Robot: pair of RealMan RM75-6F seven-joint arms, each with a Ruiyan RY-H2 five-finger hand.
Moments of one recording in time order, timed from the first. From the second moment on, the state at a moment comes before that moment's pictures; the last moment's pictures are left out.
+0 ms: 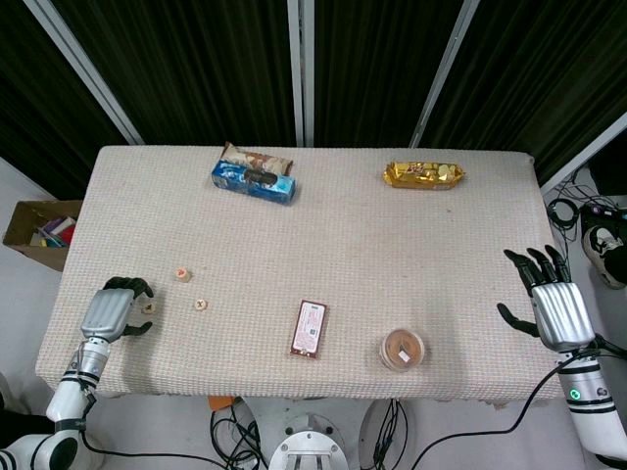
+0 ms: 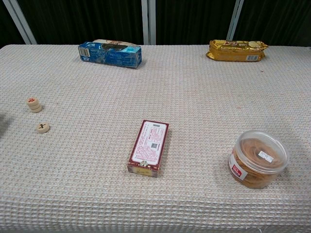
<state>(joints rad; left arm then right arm) -0.30 -1.41 -0.06 -1.39 1.28 1.10 0.12 0.21 -1.16 0.09 -1.58 -1.55 1.45 -0.02</state>
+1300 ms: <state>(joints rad) -0.30 -1.47 -0.08 -1.29 1.31 1.16 0.08 0.19 -1.19 0.09 -1.55 -1.54 1.47 0.02</state>
